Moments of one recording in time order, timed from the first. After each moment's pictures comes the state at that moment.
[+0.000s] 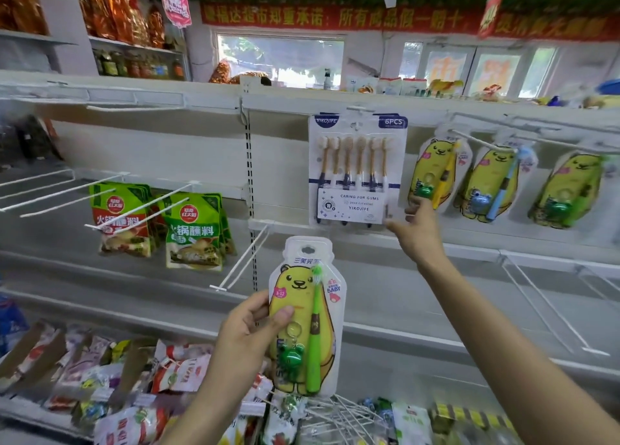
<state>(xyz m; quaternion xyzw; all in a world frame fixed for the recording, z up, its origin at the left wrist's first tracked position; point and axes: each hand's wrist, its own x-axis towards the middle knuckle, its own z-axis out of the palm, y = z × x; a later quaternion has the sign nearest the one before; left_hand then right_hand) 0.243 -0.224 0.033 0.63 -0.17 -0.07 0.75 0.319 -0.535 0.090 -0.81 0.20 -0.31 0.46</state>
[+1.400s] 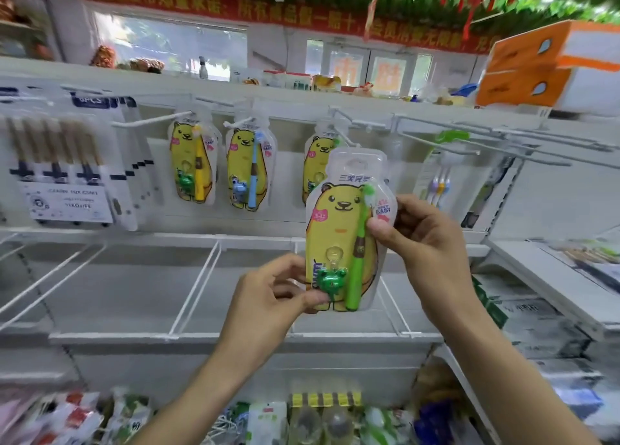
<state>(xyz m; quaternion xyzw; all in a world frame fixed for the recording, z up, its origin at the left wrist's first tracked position) 0.112 -0.647 0.078 0.62 -0.36 -0.08 0.69 0.018 -0.817 0.147 -0.72 -0.02 -0.39 0.57</state>
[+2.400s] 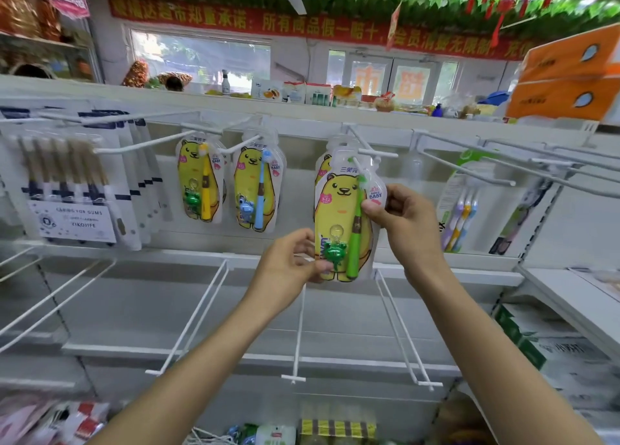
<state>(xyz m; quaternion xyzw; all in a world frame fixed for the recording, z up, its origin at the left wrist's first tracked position) 0.206 -0.718 0.092 0.67 -0.34 -0.07 0.66 0.121 -0.880 0.158 -0.74 0.03 -0.39 0.55</state>
